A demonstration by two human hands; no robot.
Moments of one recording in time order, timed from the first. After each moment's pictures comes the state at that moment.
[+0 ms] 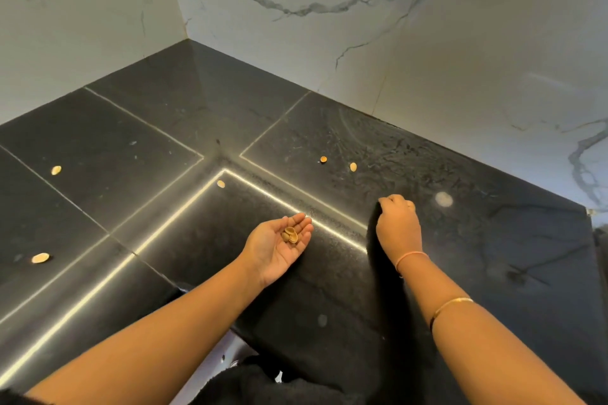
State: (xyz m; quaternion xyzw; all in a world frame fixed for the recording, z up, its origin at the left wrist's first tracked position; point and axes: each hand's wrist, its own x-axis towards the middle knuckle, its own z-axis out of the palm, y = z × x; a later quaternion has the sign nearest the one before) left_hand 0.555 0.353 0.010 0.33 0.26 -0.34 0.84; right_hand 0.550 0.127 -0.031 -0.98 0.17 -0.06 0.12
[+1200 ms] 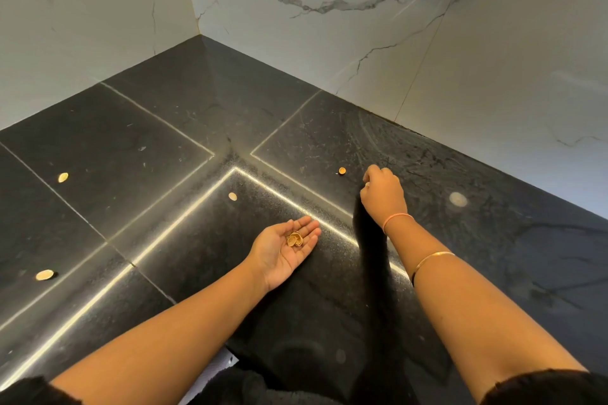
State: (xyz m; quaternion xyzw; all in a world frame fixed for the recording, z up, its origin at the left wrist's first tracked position) left_hand 0.594 0.364 -0.004 0.33 0.27 -0.35 0.83; right_hand 0.655 0.156 -0.023 -0.97 0.14 -0.03 0.20
